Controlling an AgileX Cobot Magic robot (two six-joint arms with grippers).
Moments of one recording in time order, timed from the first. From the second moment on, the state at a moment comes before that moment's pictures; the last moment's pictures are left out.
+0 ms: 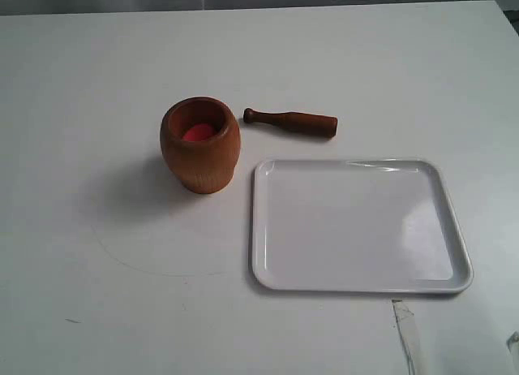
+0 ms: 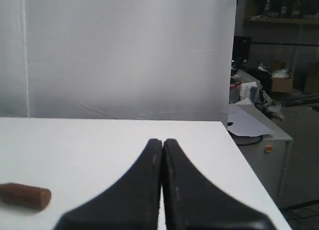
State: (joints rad) left arm 0.02 0.00 0.00 0.07 0.44 0.35; right arm 0.13 0.00 0.00 -0.03 0.09 -0.02
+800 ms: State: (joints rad) left arm 0.02 0.00 0.00 0.07 0.44 0.35; right arm 0.13 0.00 0.00 0.28 -0.06 -0.02
